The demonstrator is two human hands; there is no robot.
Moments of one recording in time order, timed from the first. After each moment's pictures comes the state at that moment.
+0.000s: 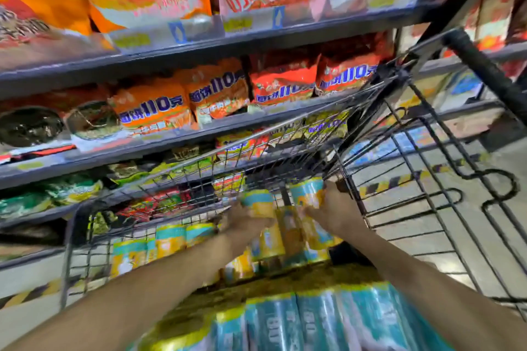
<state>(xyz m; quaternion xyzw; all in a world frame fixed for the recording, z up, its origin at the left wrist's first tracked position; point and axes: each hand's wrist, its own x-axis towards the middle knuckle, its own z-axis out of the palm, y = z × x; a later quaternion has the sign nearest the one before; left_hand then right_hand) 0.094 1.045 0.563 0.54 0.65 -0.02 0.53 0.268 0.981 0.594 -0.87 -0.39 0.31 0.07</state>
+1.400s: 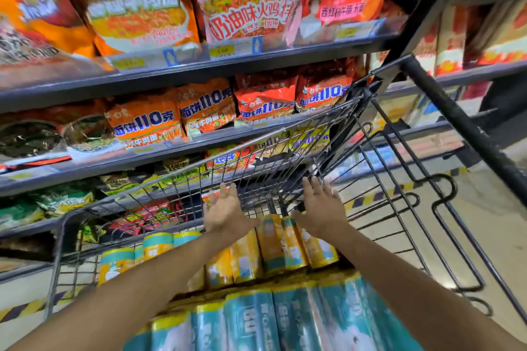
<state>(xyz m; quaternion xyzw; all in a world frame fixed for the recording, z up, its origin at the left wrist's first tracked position) 0.109 1.053 0.595 0.77 0.58 -0.12 0.22 0.282 0.973 0.608 -0.82 -0.53 0.19 -0.11</state>
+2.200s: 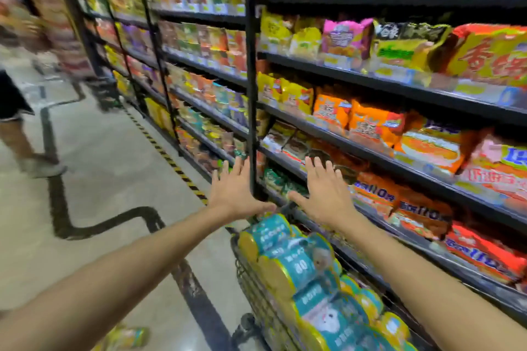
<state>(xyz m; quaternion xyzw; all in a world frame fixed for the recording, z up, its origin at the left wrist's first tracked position) -0.109 0.813 0.829 0.48 0.88 0.08 0.01 0.045 0.919 0.833 -0.37 -0.93 0.00 0.08</state>
